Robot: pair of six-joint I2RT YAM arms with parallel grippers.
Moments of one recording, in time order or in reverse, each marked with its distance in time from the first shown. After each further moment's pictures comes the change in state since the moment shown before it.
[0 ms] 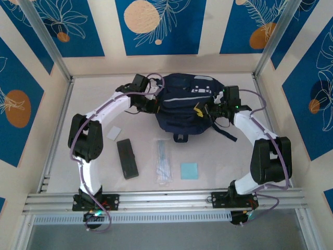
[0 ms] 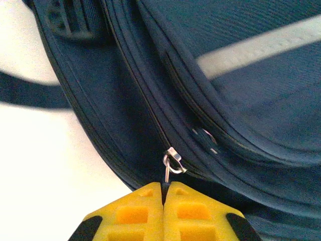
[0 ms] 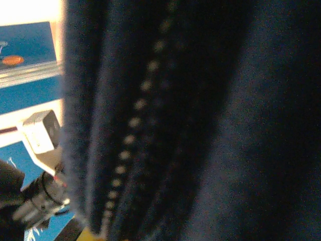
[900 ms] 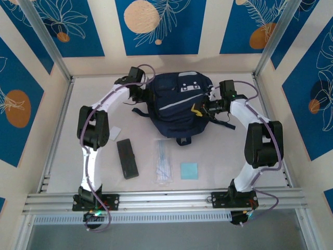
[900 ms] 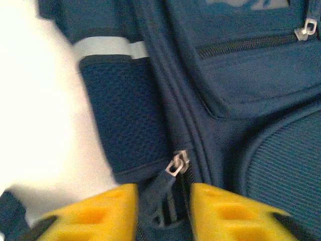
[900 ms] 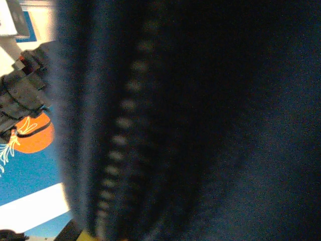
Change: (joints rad) left arm 0.108 0.200 0.204 0.026 -0.101 -0.229; right arm 0.003 0.209 0.195 -0.218 -0.088 -0.363
